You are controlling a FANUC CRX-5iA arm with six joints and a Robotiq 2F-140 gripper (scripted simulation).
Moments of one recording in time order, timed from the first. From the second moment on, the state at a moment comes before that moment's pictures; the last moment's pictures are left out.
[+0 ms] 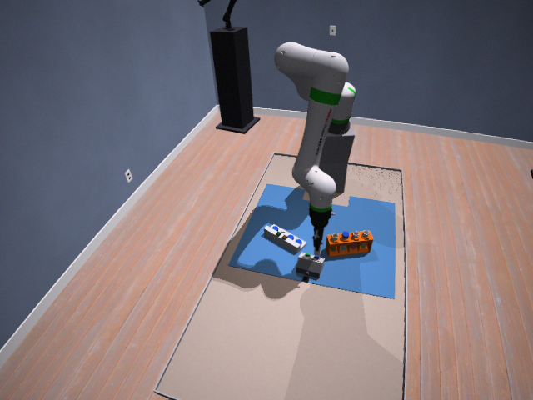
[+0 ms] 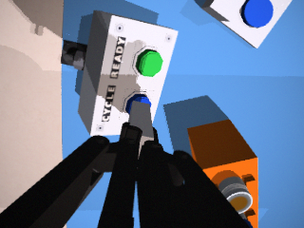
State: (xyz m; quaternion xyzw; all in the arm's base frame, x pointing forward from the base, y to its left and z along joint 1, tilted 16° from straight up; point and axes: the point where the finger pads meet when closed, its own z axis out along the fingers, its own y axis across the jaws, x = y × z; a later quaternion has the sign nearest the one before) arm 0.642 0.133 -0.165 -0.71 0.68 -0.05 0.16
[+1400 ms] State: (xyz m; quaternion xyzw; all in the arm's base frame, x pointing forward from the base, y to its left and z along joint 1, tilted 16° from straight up) arm 0.648 0.137 -0.184 -0.71 0.69 -0.04 0.13
